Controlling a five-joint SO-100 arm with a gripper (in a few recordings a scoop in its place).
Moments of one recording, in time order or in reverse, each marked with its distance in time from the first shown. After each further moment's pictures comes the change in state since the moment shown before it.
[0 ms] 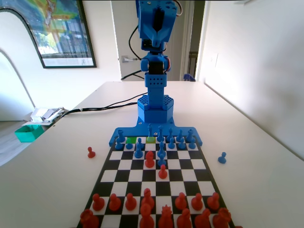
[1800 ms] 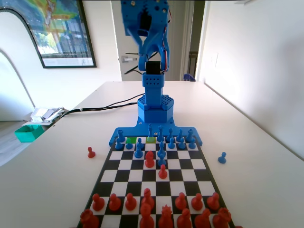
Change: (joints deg) arm 10.4 -38.6 -17.9 6.7 -10.1
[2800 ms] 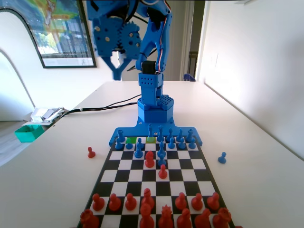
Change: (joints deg) arm 14.0 -13.3 5.9 -10.0 -31.8
